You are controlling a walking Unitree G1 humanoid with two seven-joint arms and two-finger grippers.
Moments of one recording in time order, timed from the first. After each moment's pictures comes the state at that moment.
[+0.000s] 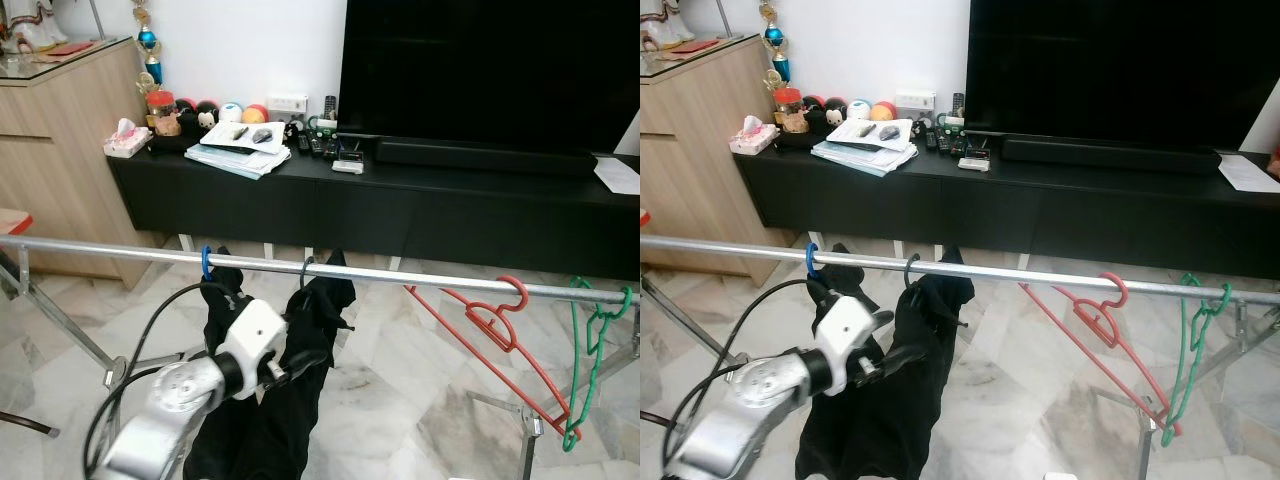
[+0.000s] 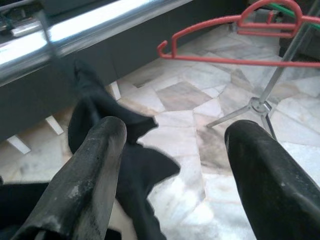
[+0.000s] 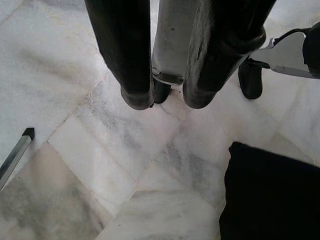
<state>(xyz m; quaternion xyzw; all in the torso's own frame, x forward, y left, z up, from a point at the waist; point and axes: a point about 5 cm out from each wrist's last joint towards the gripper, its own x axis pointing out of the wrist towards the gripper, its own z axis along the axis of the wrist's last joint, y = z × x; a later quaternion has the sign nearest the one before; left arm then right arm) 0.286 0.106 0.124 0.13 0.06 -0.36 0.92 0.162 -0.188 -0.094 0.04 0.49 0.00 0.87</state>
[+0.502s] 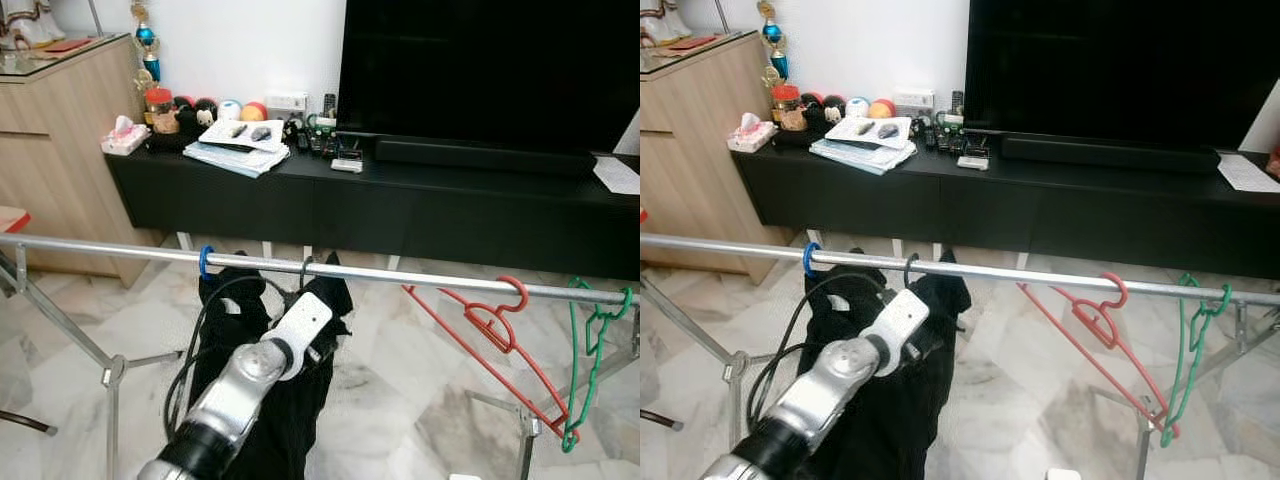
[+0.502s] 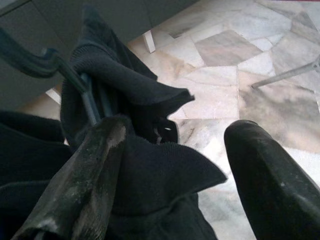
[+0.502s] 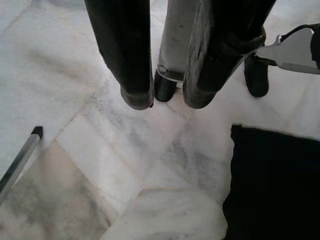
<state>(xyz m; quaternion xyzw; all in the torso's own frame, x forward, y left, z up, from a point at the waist) 0.334 0.063 0.092 0.19 0.15 -0.25 0.94 0.165 -0.191 -0.092 0.04 0.49 -0.01 0.87</state>
